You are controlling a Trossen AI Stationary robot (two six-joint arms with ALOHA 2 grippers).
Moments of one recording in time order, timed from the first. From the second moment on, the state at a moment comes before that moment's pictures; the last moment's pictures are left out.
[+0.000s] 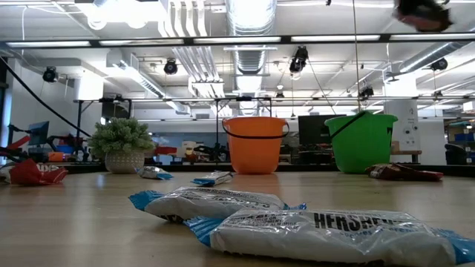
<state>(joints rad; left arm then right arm) -0.49 1.50 1.75 -1.27 -0.70 -0.51 0.50 1.29 1.45 -1.57 0.40 1.45</state>
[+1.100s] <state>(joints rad) 0.15 1.34 1.75 -1.36 -0.71 -0.29 -0.44 1.17 1.45 -1.26 0.37 0.35</state>
